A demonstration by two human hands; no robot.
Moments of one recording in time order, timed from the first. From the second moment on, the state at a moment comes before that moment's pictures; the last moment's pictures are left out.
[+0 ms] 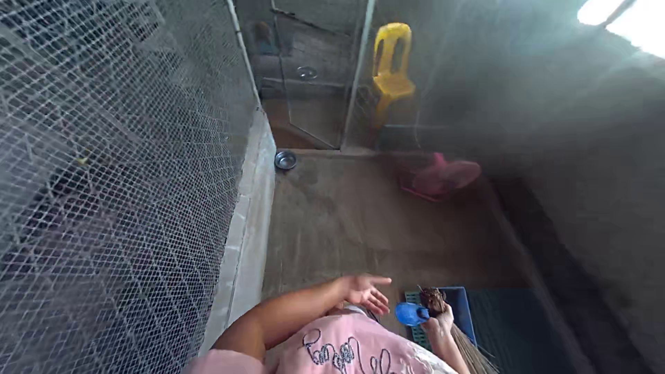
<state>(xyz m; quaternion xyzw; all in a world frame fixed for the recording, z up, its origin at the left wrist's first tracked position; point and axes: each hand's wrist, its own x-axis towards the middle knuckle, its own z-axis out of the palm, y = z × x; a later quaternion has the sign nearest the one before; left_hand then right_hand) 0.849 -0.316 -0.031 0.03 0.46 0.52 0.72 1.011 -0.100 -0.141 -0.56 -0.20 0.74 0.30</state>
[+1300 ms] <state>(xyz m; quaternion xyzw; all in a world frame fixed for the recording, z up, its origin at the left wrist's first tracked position) 0.245 -0.453 -0.266 -0.62 0.16 0.75 0.15 0.147 -0.348 -0.406 -0.25 -0.69 0.38 -0.57</state>
